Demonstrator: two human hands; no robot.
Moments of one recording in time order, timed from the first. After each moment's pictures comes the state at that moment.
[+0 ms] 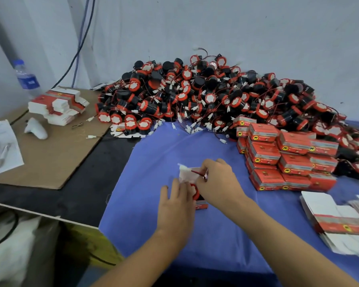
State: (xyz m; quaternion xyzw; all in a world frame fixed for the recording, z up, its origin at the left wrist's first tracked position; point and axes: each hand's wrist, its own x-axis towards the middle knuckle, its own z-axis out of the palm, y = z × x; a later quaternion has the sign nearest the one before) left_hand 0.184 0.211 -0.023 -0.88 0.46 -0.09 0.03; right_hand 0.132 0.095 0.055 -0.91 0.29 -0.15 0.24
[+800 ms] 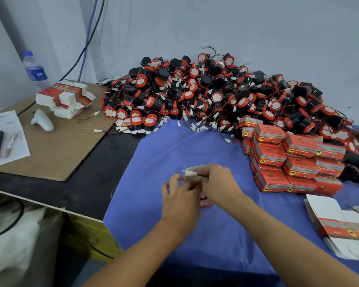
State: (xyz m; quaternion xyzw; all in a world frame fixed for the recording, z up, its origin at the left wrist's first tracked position) left_hand 0.194 0.204 -0.029 -0.88 0.43 -0.08 -0.19; right_hand 0.145 0.089 0.035 -0.90 0.28 -0.09 0.33
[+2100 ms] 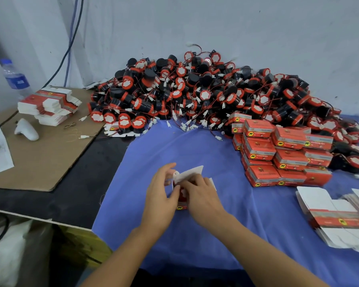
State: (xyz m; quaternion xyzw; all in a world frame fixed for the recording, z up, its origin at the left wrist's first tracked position) left_hand 0.217 0.213 -0.031 -0.72 0.34 0.03 -0.61; right_hand 0.135 0.100 -0.025 -0.96 0.20 -0.11 0.15
